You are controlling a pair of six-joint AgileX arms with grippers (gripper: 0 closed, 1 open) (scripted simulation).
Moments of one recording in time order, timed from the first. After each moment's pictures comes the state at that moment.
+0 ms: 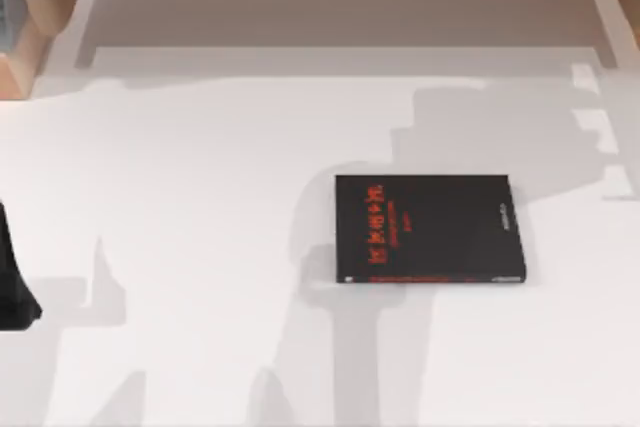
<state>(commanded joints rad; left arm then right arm) 0.00 0.00 0.00 0.00 0.00 0.00 -0.32 2.24 2.34 -1.38 0.01 -0.17</state>
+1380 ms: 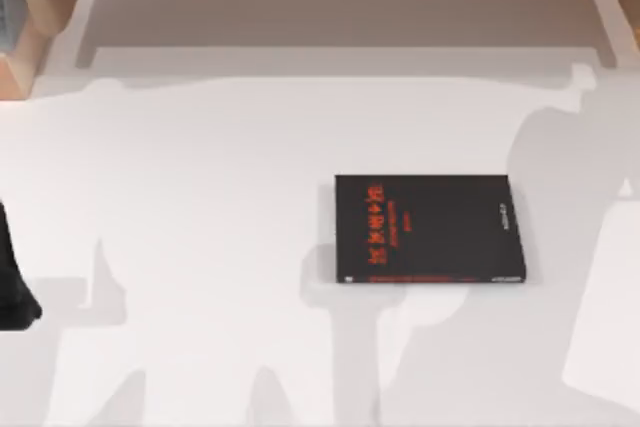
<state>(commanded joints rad) 0.00 0.00 0.00 0.00 0.00 0.00 -0.37 2.57 2.44 -1.34 -0.02 -0.23</state>
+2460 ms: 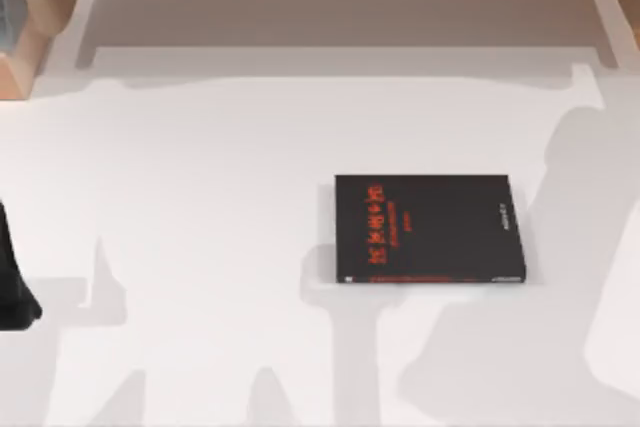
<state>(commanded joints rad) 0.00 0.00 0.00 0.00 0.00 0.00 -0.37 2.62 2.37 -1.22 -0.01 -0.21</state>
